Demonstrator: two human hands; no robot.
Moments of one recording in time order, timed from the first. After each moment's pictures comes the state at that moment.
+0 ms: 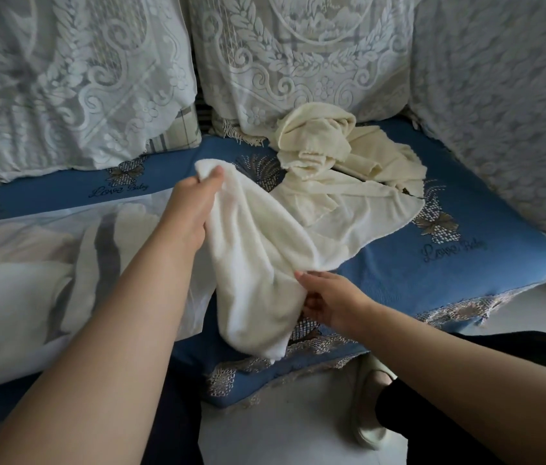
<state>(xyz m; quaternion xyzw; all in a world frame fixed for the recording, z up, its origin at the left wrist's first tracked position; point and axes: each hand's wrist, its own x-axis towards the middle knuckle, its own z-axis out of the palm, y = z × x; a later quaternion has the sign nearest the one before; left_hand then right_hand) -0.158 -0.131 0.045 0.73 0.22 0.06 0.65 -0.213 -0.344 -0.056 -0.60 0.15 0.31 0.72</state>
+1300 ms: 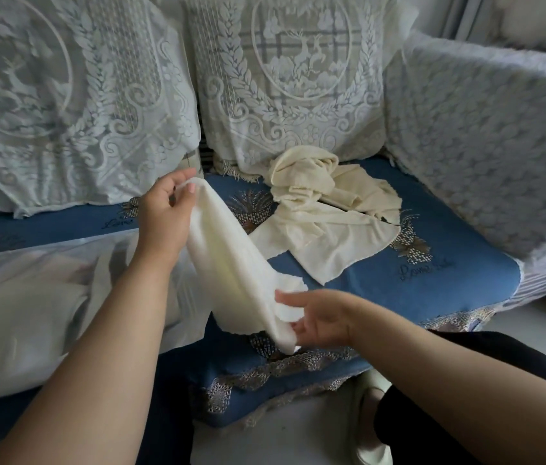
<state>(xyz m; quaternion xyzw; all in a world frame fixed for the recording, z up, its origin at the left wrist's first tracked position) -0.206 -0.121 0.084 0.77 0.03 0.29 0.57 -0.239 -0.346 0.012 -0.49 0.16 0.49 0.70</state>
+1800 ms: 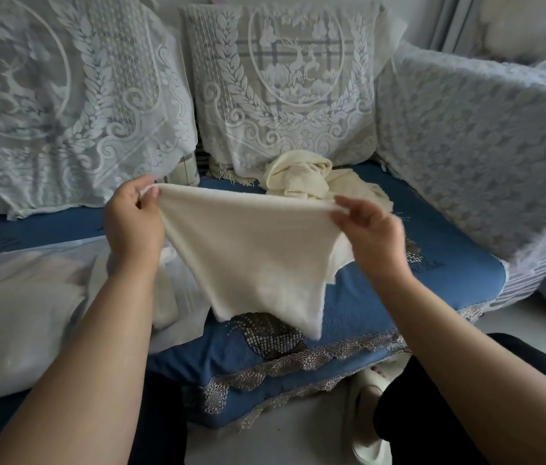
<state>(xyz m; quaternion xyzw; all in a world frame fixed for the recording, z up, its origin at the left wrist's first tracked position) -0.212 -0.090 0.079 0.79 0.15 0.37 0.47 -0.233 -0.389 0.084 -0.76 0.00 -0.15 0.63</state>
